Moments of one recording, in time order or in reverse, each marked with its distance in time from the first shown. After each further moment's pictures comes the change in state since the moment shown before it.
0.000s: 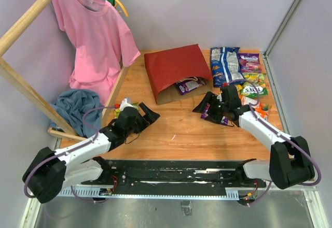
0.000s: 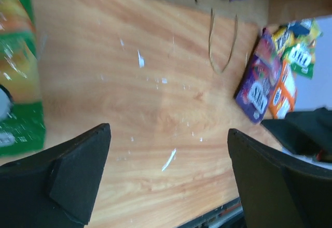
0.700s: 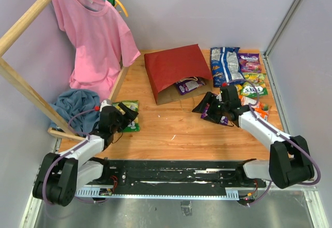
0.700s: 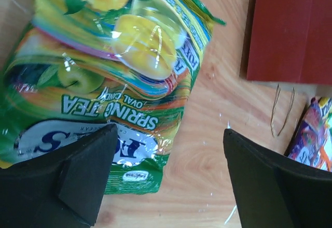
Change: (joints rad) left arm 0.478 0.001 -0.155 0.129 0.200 0.225; right arm 0.000 -0.005 -0.005 0.002 -0.019 -0.018
